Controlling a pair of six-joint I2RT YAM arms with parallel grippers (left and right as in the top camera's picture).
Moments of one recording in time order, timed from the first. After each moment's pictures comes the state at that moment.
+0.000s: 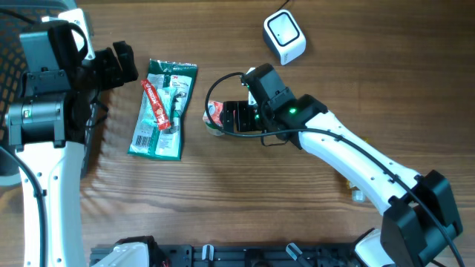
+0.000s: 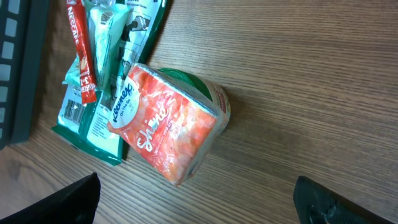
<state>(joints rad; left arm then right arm) 0.08 1.33 1.54 -0.91 -0.02 -0.16 0.65 1.67 1.25 -0.56 -0.17 0.55</state>
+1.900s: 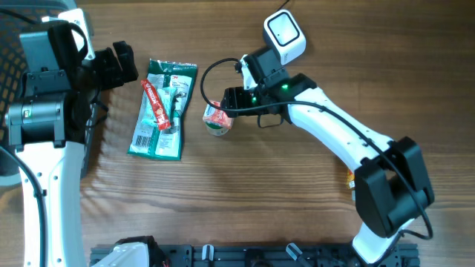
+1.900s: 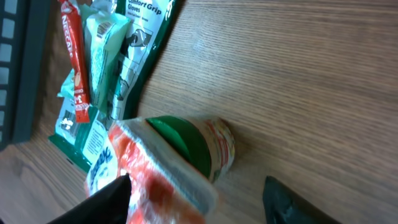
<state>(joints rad) 0.08 1.33 1.54 -0.91 -0.02 -0.16 0.57 1.89 1.39 -0.52 -0.32 0.44</state>
